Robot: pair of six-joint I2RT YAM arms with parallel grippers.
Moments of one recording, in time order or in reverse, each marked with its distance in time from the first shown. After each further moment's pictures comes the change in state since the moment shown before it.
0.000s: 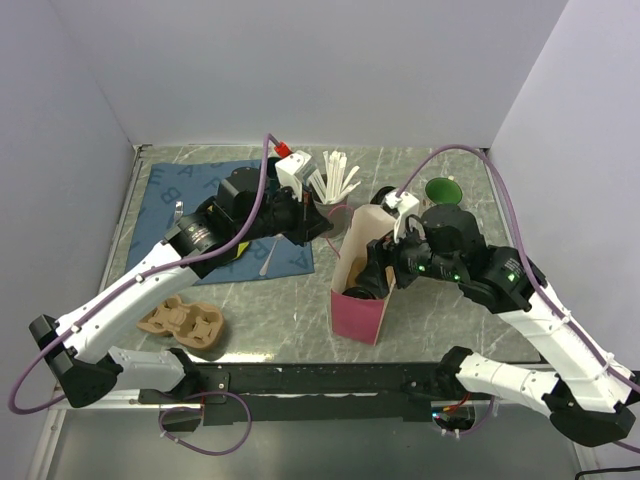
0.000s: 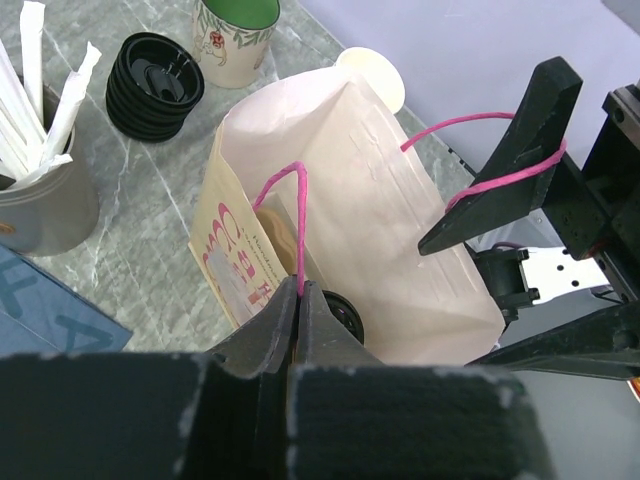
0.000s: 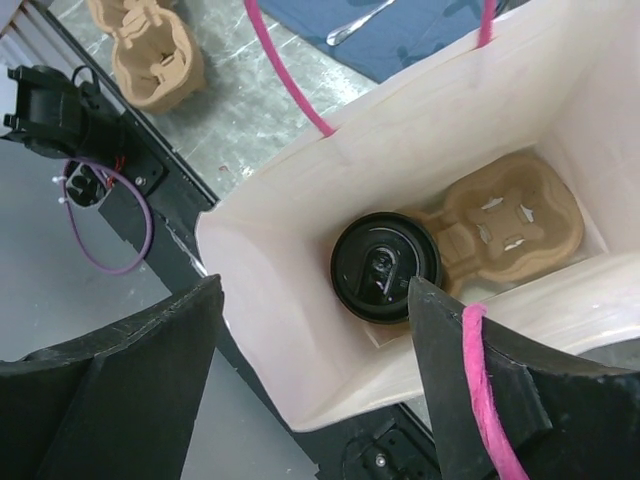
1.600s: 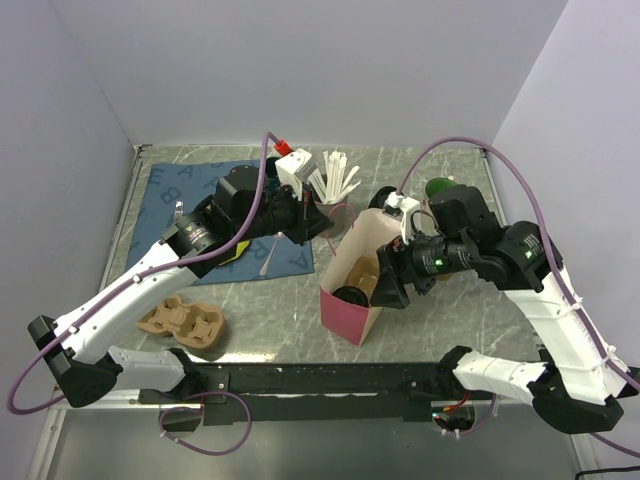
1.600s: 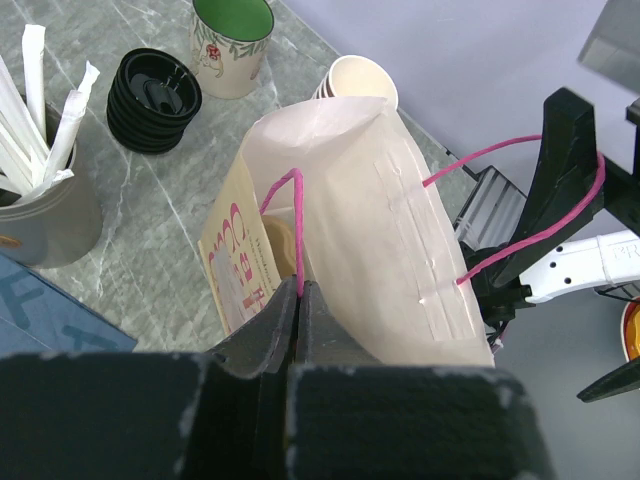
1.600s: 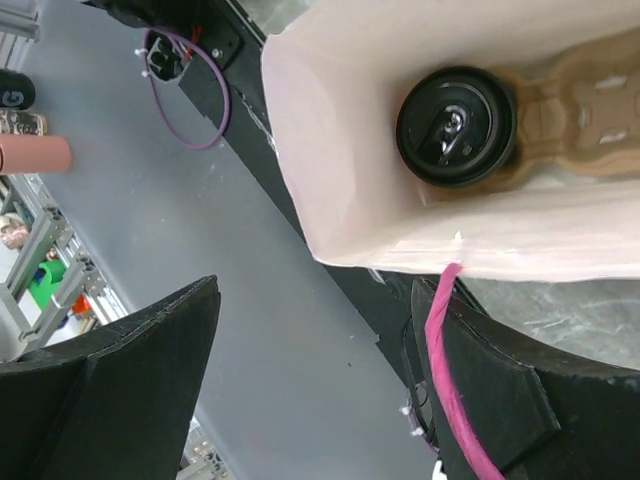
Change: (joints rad) left arm -0.007 0.001 0.024 -0.006 0.001 0.023; right arm -0.112 0.126 0.273 -0.418 -0.292 -0.068
